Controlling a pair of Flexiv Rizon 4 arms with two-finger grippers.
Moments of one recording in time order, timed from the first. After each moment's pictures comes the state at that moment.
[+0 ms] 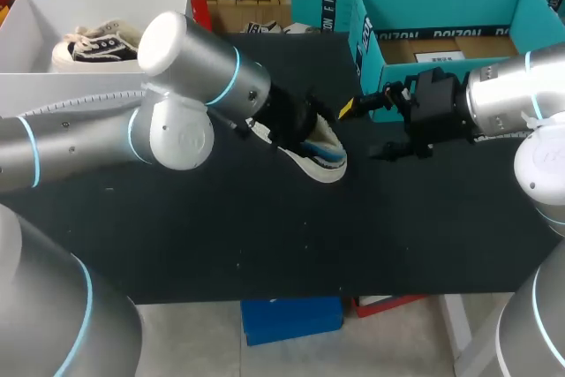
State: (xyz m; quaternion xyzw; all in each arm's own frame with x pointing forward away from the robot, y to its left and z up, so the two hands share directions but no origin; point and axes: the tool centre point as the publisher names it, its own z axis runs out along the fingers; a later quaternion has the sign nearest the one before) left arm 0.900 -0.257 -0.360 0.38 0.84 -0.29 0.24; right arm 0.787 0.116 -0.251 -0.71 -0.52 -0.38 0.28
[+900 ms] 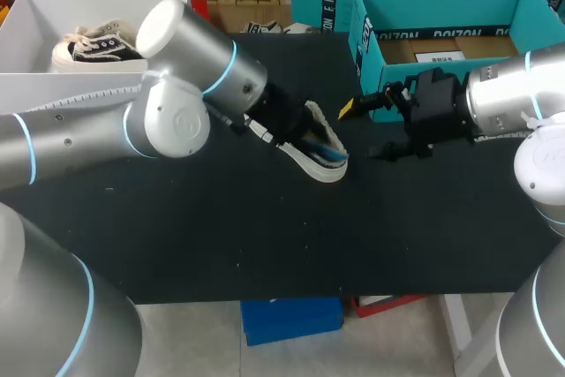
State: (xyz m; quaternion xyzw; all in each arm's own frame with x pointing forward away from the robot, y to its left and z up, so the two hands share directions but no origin) left arm 0.880 -0.256 -0.366 0.41 0.84 -0.32 0.18; right arm 0.787 0.116 -0.251 -0.71 -0.52 -0.38 0.28
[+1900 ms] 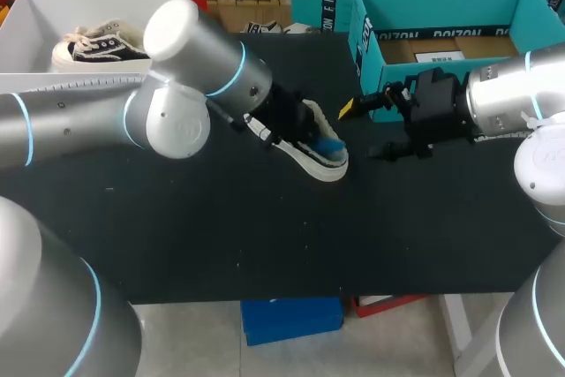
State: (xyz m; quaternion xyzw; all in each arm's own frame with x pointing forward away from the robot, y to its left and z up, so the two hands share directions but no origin) left arm 0.900 -0.242 -0.370 0.40 0.85 -0.25 0.21; right arm 0.787 0.116 -0.251 -0.71 -0.52 -0.38 0.28
